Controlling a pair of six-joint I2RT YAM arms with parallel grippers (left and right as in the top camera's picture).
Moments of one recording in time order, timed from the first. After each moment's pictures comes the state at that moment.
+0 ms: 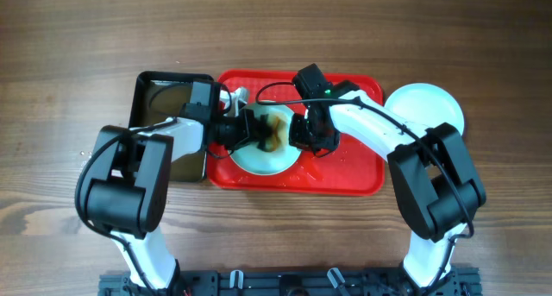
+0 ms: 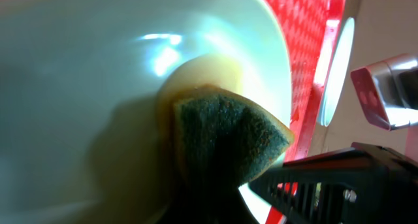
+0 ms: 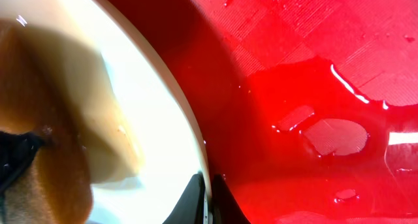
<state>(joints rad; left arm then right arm) -0.22 1.96 0.89 -0.03 0.82 -0.56 0.51 1.99 1.28 -0.77 -0.24 0.67</state>
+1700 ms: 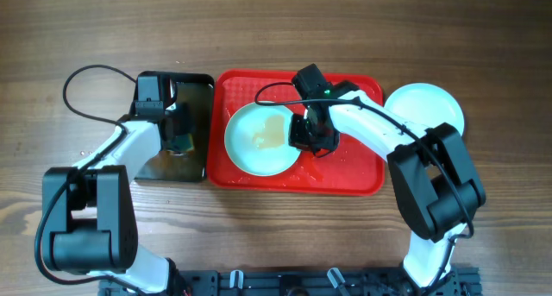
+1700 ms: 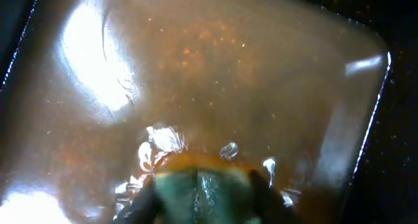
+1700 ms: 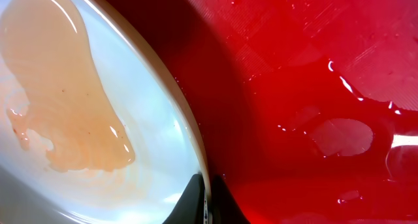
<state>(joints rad) 0.00 1.74 0.87 -0.23 -0.02 -0.29 0.51 1.99 1.28 -0.77 -0.24 0.66</state>
